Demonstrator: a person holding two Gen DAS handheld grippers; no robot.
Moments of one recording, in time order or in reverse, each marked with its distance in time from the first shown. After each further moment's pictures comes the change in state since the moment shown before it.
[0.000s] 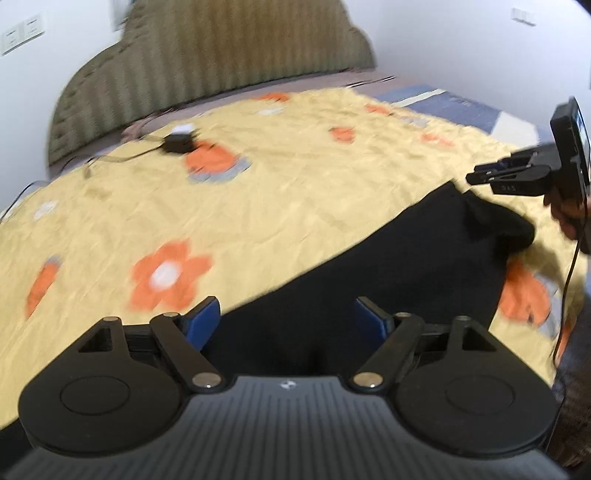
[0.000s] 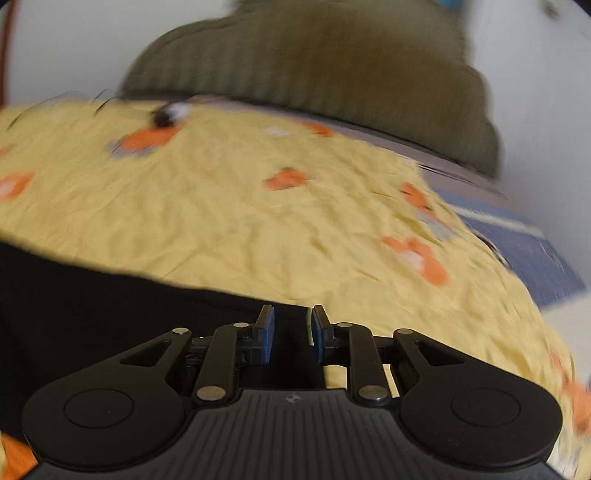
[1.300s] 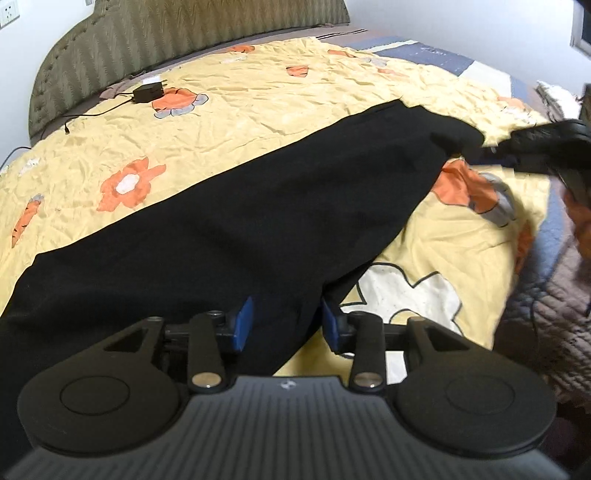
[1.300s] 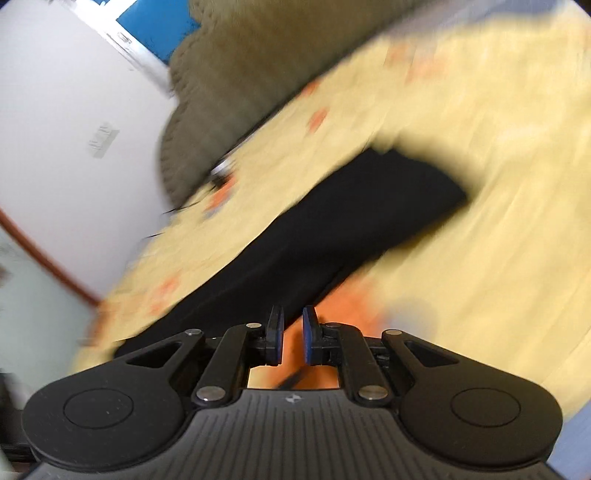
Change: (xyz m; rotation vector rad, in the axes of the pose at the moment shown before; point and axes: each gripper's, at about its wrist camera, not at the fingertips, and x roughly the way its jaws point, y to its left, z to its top) left arm -0.044 -0.044 -0.079 0.043 0.147 -0.036; right arm -0.088 -0.006 -0.111 0.721 0.002 0.381
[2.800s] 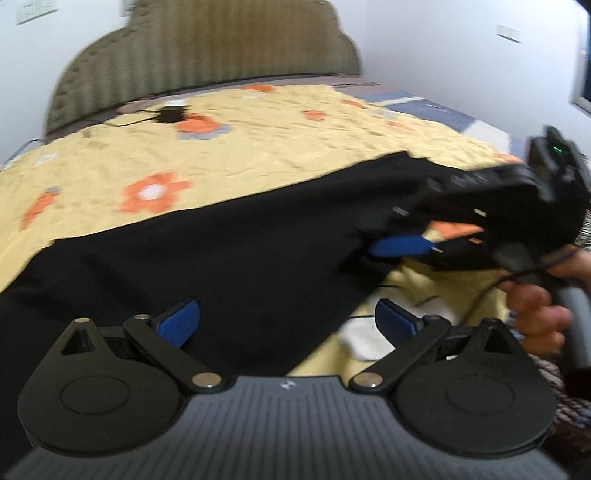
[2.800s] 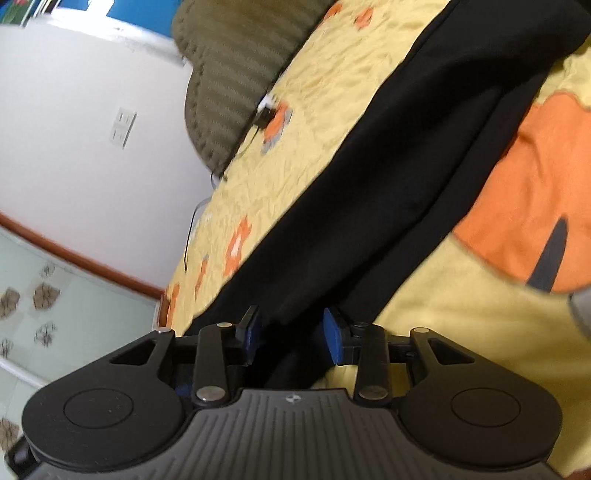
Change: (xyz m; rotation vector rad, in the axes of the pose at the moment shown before) left arm -0.015 0.016 -0.023 -0.097 -0.167 -0.046; right arm 0.081 0.069 -0.055 0.279 0.181 0.264
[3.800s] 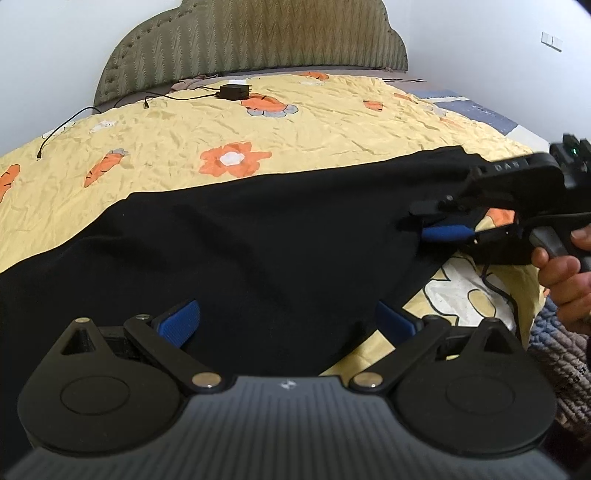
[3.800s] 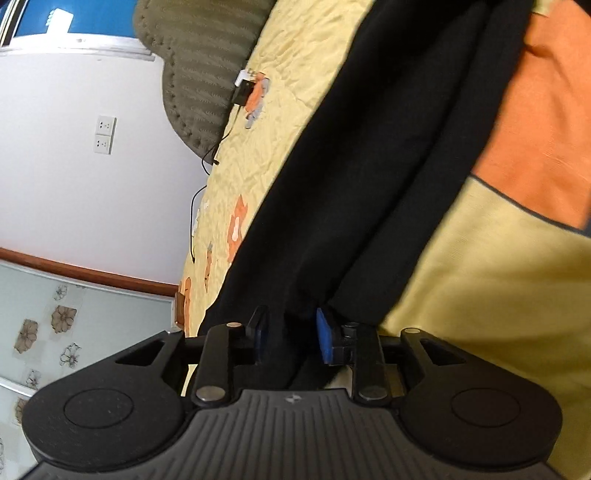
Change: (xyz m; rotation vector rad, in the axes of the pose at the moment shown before) left arm -0.028 0.055 -0.029 -0.091 0.036 0.136; right arm 0.029 -0.001 -0.004 0.146 0.113 0.025
